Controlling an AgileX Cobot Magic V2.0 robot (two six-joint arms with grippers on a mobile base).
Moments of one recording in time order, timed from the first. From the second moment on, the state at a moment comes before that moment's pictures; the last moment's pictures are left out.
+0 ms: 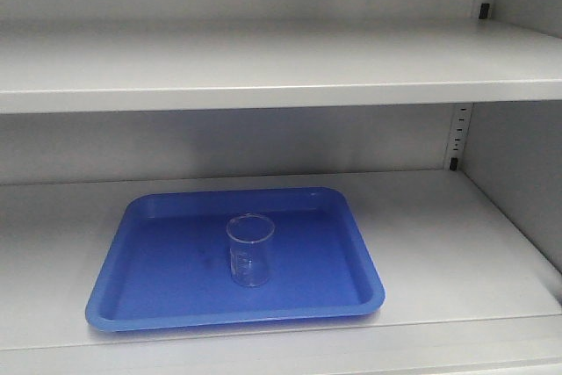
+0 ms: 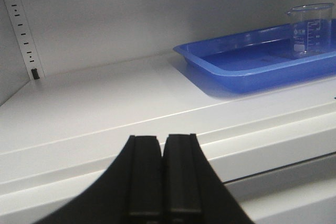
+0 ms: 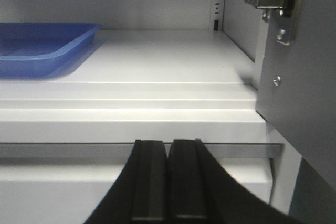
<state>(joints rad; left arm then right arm) -0.13 -0.01 0.03 0.05 0.00 0.09 0.10 0.01 0.03 -0.08 0.11 0.01</state>
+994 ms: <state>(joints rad) -0.13 -0.01 0.03 0.05 0.00 0.09 0.10 -0.01 0.03 -0.08 0.17 0.00</state>
